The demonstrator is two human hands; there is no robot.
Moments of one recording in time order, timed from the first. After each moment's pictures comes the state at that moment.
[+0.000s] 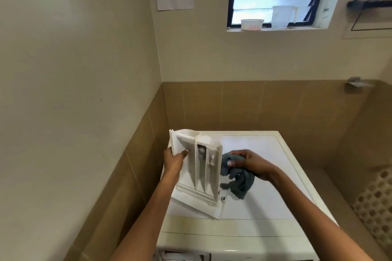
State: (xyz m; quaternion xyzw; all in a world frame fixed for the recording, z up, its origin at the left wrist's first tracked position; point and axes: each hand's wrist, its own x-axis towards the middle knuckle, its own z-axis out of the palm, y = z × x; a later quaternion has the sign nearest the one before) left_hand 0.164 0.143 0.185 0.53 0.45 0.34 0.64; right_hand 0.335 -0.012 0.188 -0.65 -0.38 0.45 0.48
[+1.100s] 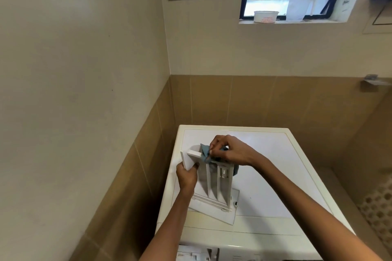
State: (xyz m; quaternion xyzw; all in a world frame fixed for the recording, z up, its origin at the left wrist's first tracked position) left_hand 0.157 0.116 0.141 0.48 0.50 0.34 0.63; right_hand 0.271 0.039 0.236 -0.73 -0.56 0.25 0.30
